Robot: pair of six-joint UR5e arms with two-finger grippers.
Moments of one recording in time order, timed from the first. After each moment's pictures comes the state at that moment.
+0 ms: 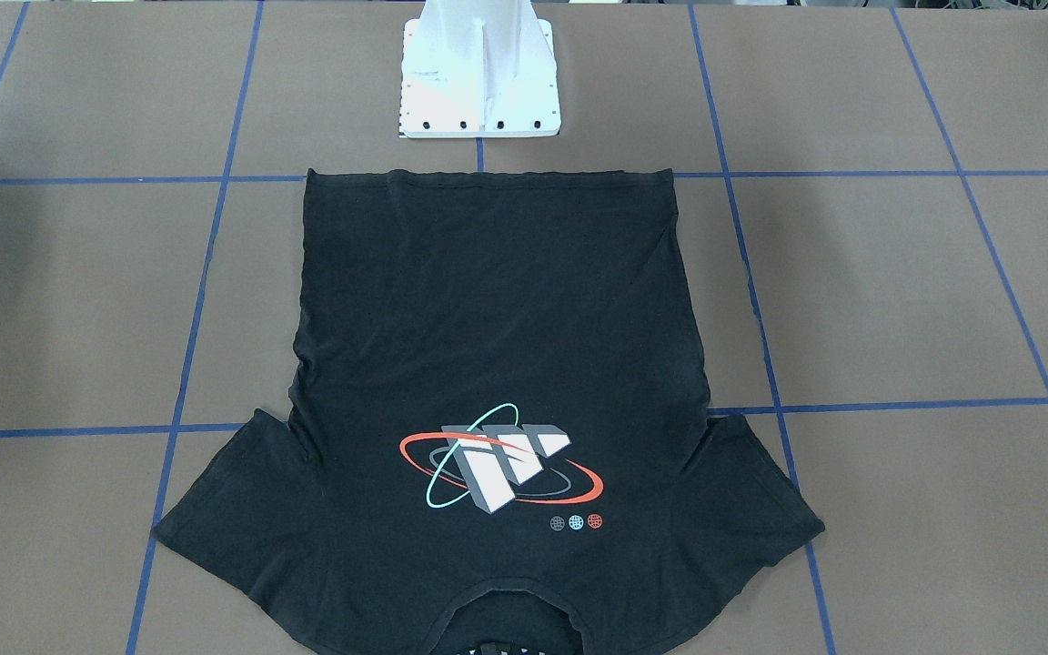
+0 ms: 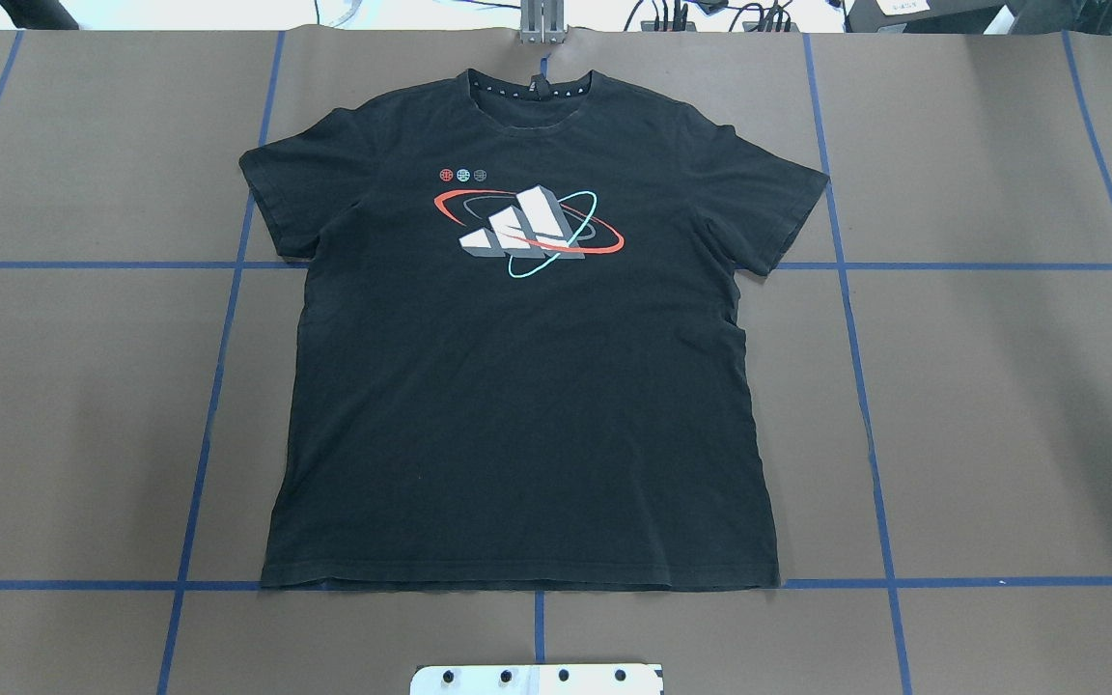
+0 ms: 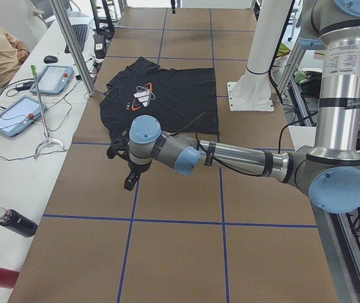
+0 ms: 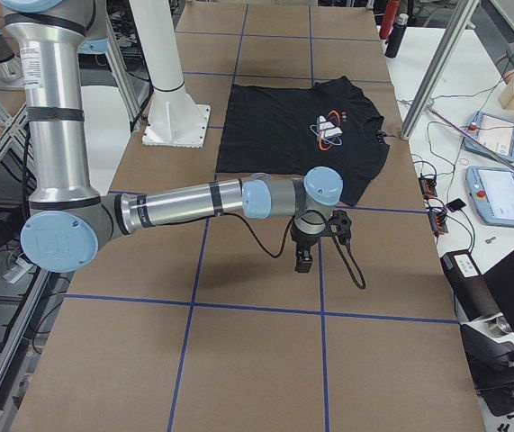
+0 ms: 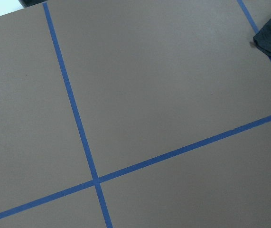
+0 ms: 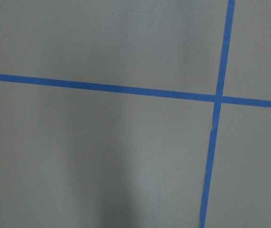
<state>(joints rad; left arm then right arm) -1.49 -1.58 -1.71 -1.89 -2.36 -0.04 1.41 -1.53 1.72 -1.70 2.35 0.07</state>
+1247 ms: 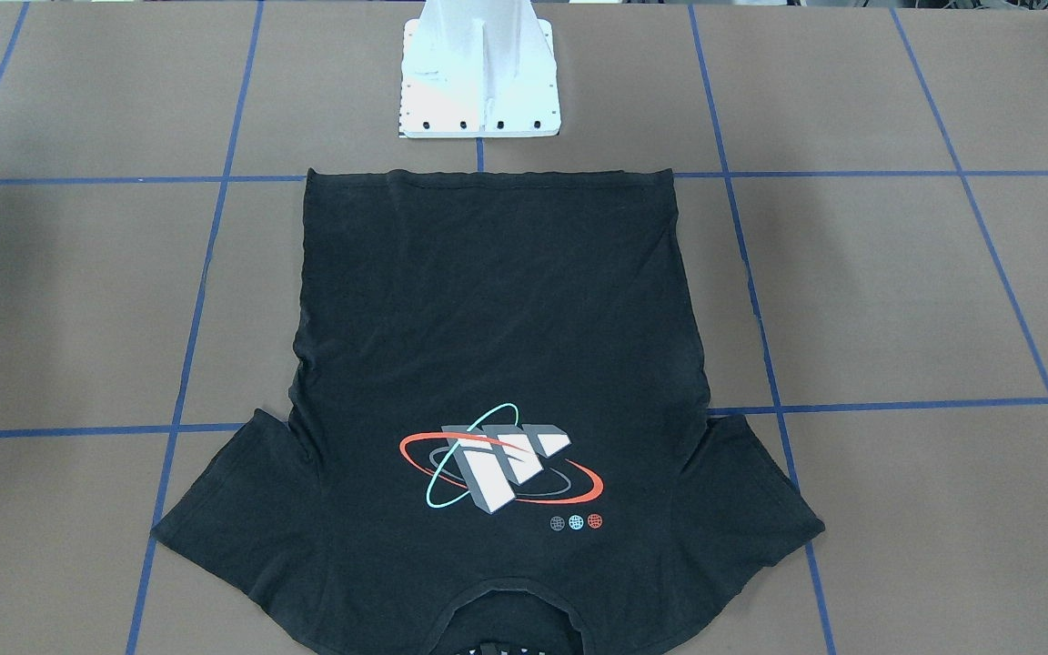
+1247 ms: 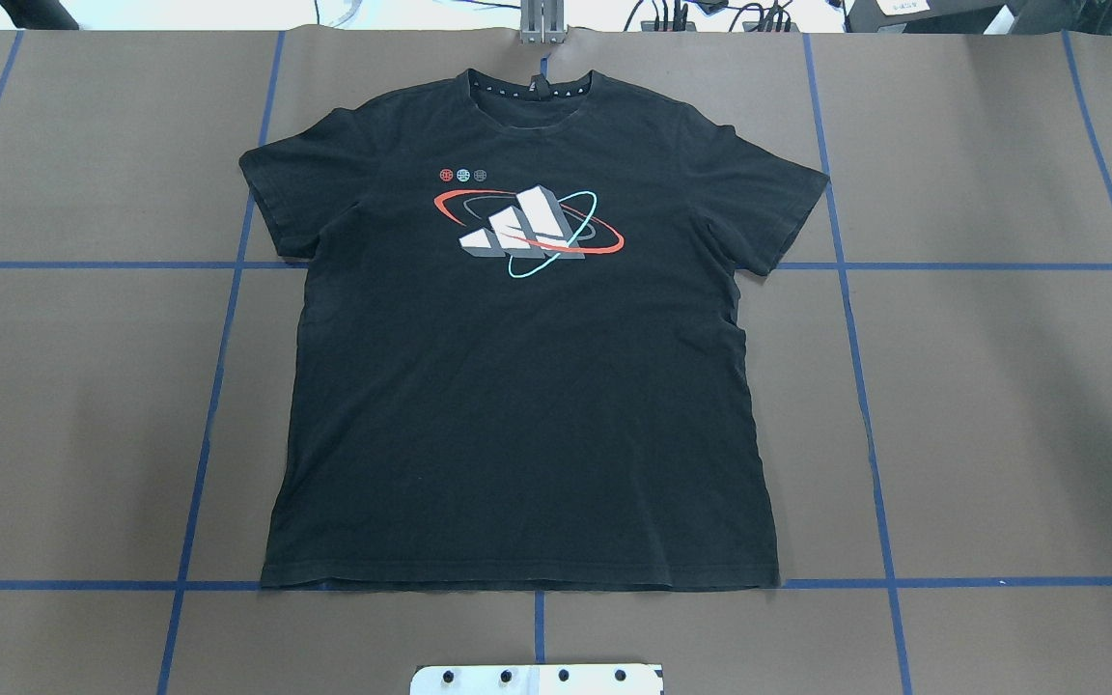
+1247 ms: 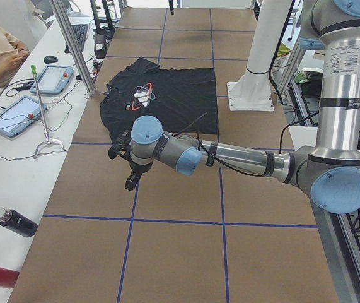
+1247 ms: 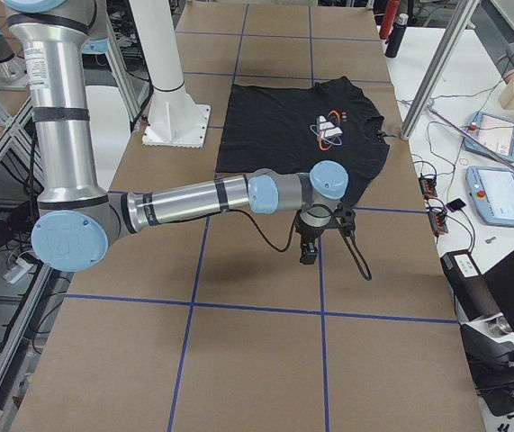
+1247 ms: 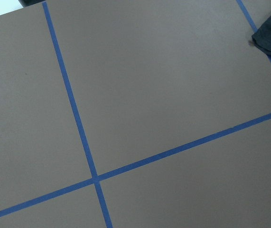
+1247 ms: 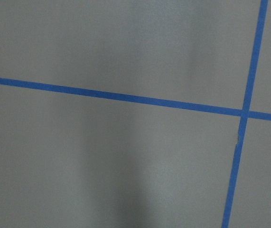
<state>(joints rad) -1.49 -1.57 -1.72 -1.89 -2.36 -0.04 1.38 -1.48 1.70 -1.68 2.39 0.08</state>
